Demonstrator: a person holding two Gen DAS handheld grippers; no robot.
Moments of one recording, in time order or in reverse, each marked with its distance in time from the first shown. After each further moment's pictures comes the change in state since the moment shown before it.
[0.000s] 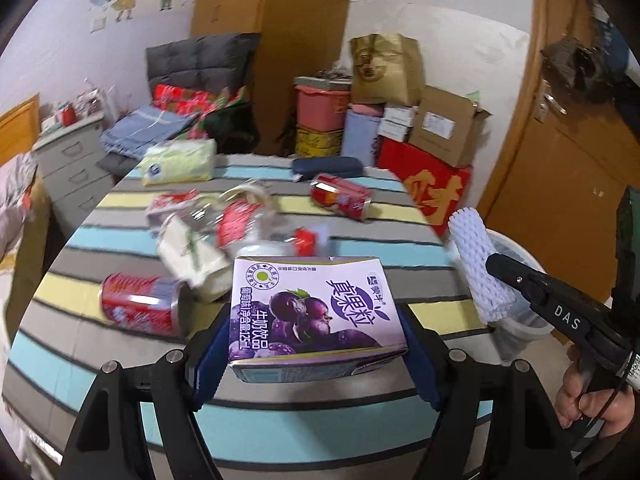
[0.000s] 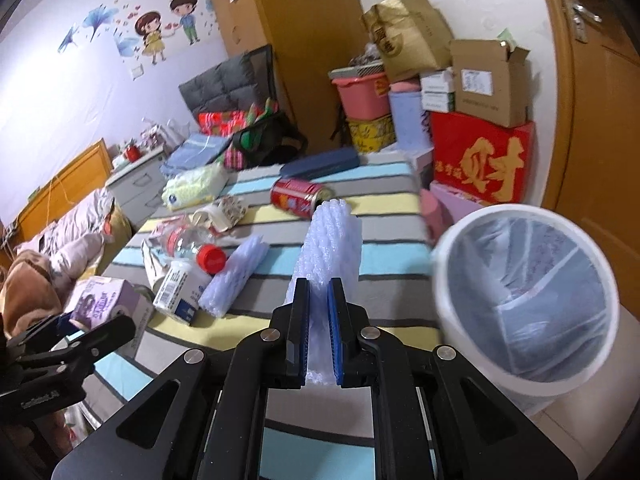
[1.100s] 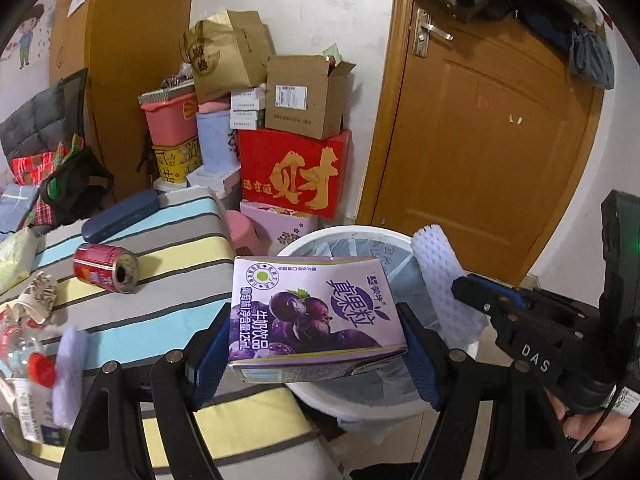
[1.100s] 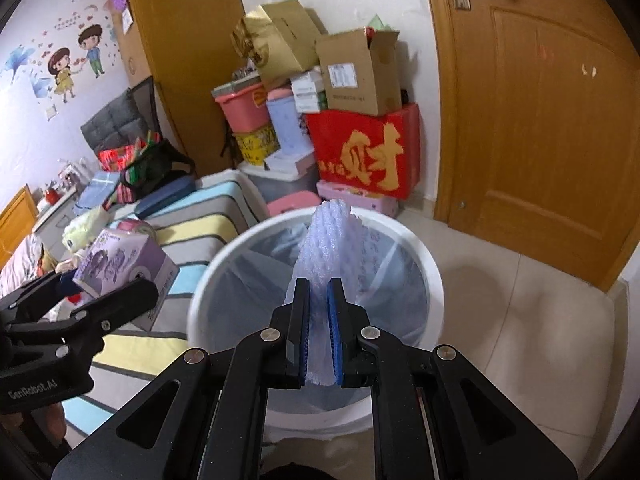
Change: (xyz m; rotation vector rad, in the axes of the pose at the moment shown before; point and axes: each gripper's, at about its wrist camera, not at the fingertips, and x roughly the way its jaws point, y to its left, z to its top) left arm 0.105 -0.224 0.041 0.289 0.065 -0.269; right arm -0.028 -0.151 -0.002 0.149 0.000 -0.248
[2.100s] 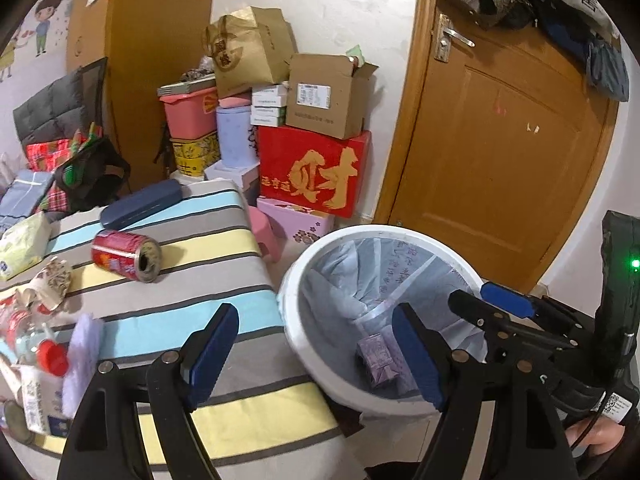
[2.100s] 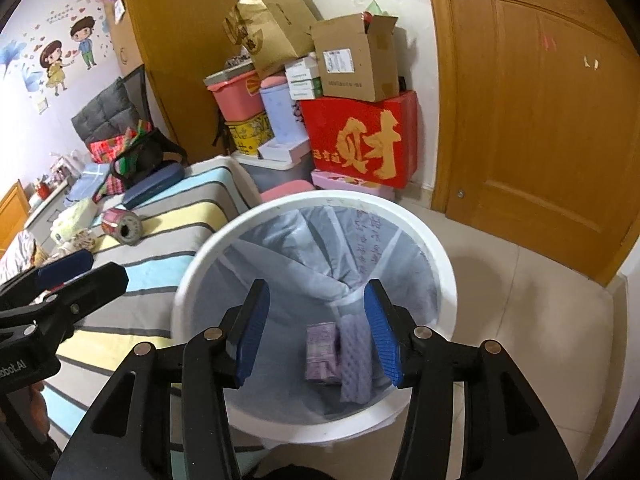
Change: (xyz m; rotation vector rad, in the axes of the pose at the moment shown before) left arm -0.014 0.025 -0.007 -0.049 -0.010 0.053; right arm 0.007 0.000 0.001 0.005 0.022 -0.003
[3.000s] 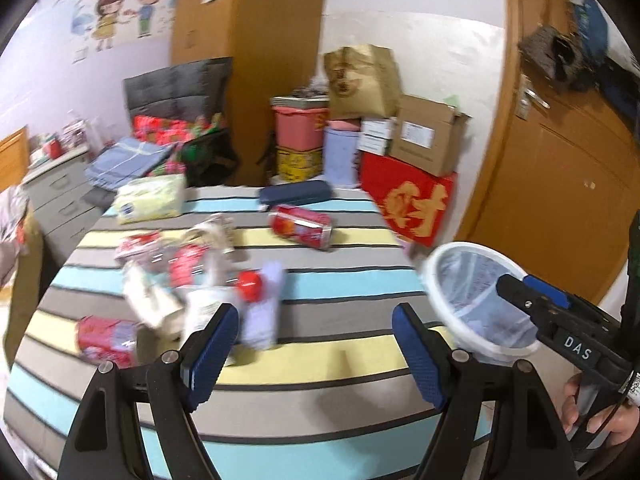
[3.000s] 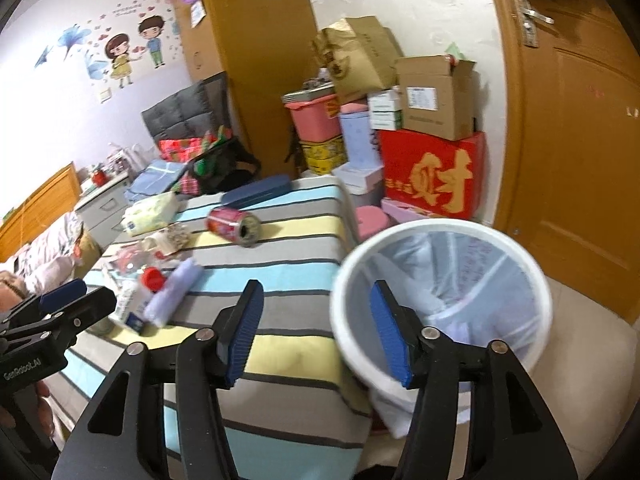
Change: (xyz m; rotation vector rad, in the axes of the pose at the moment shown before) left arm -0.124 0.120 -0.065 -0.194 -0.108 0.238; right arm -0.026 0.104 -0.014 -0.110 -0.090 0.157
